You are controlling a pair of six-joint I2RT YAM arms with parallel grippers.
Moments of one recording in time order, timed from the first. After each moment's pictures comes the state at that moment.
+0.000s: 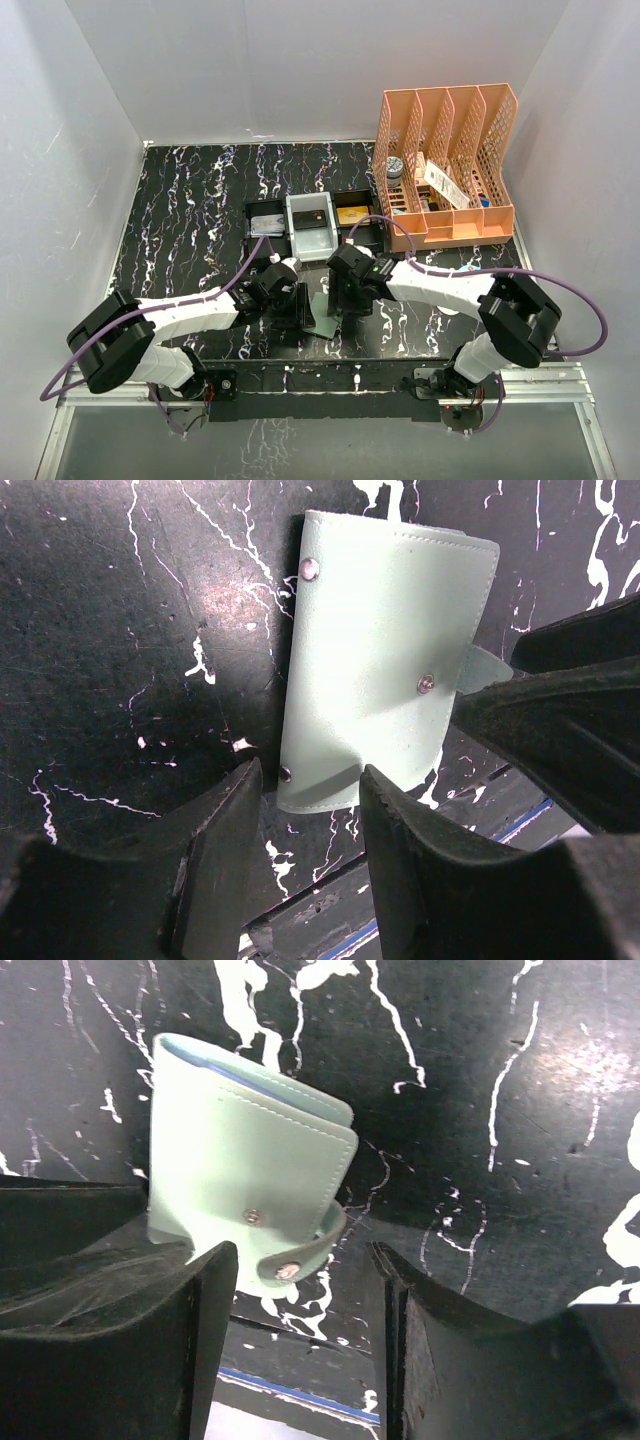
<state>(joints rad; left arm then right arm) -0.91 1.33 0.54 -0.17 0.09 -0.84 0.91 1.50 0.90 -0.54 0.00 0.94</state>
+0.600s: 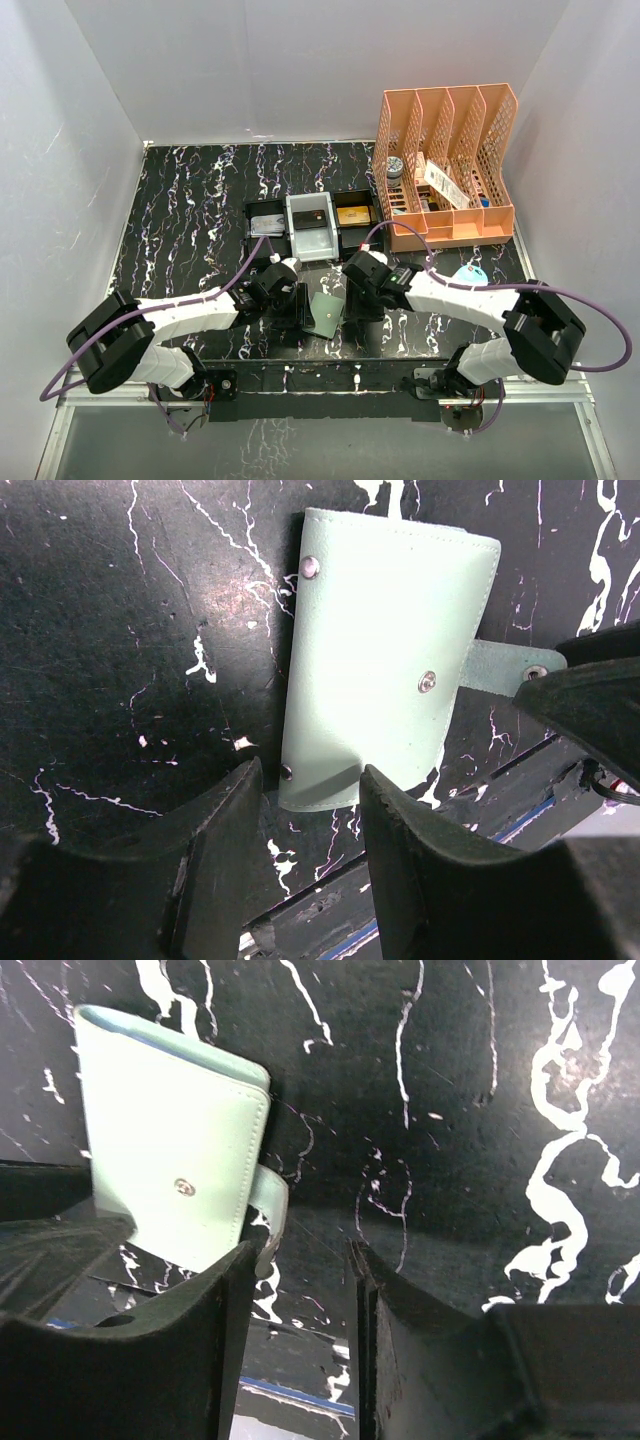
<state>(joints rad) -0.91 1.33 0.54 -0.17 0.09 -0.84 0.90 1.36 0.77 -0.58 0.04 0.95</state>
